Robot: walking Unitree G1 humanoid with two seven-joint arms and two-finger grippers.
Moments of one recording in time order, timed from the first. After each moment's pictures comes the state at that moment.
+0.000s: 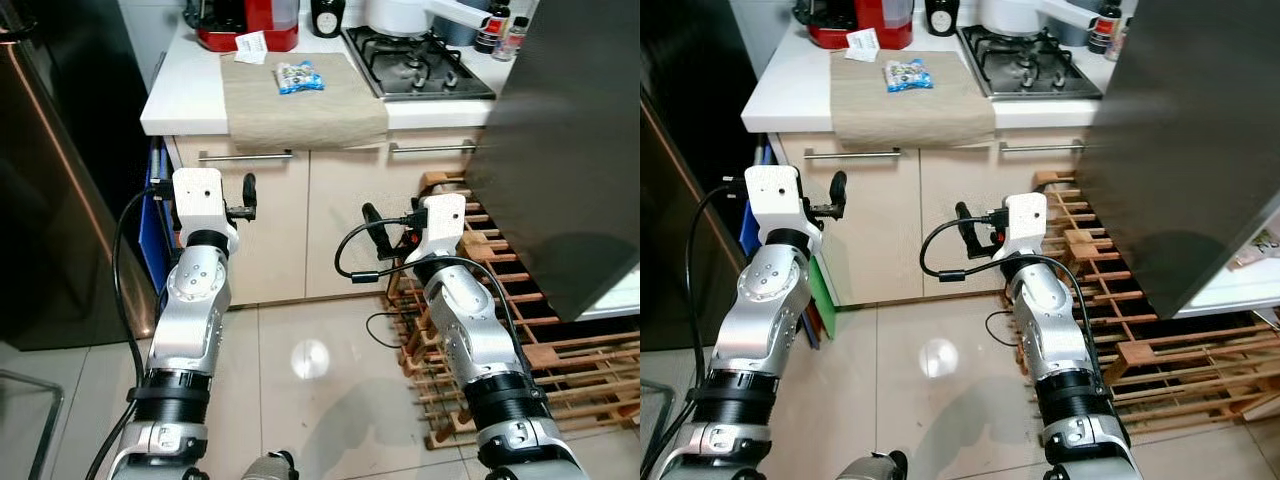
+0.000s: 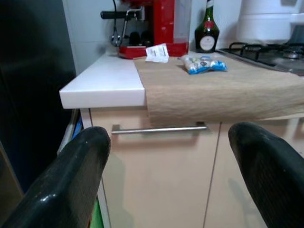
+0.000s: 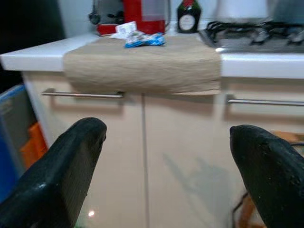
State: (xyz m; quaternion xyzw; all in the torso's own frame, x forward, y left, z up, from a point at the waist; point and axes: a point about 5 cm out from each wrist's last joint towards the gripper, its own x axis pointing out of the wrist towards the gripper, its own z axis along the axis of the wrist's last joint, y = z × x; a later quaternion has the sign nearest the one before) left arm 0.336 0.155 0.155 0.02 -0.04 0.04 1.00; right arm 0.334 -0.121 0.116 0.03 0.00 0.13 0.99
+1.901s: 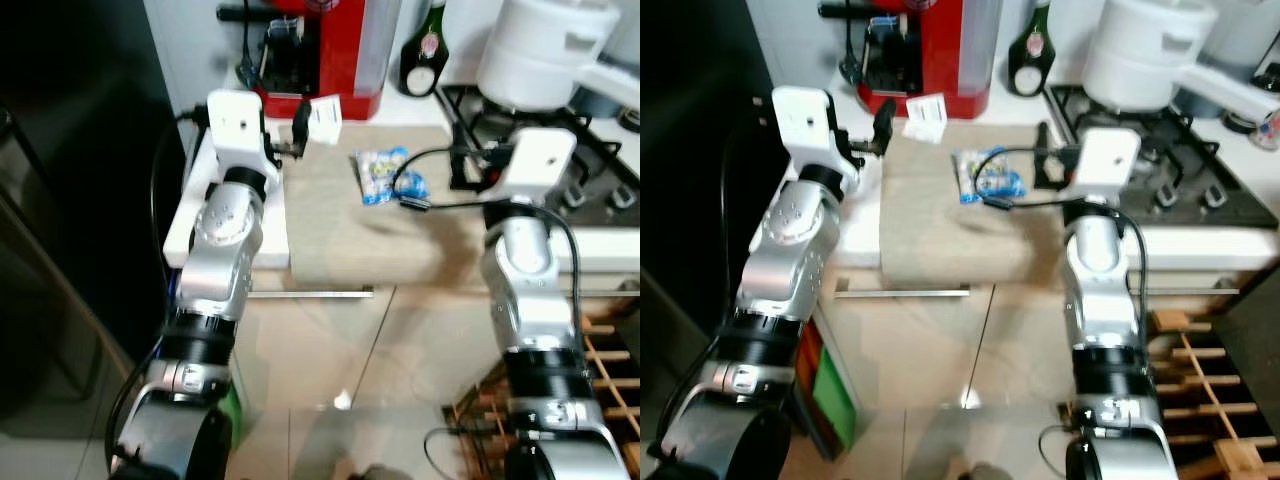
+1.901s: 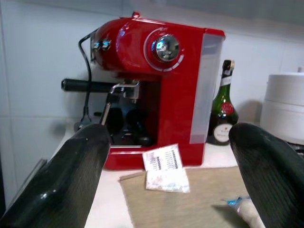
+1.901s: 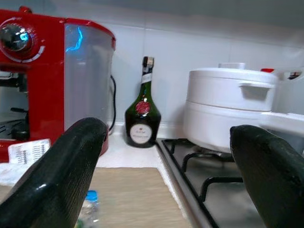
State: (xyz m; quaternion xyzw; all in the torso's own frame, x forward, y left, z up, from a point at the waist) left arm 0.359 0.108 0.229 -0.03 -0.16 -0.10 0.98; right arm 0.341 -0.181 0.204 -0.02 -0.18 -0.04 0.98
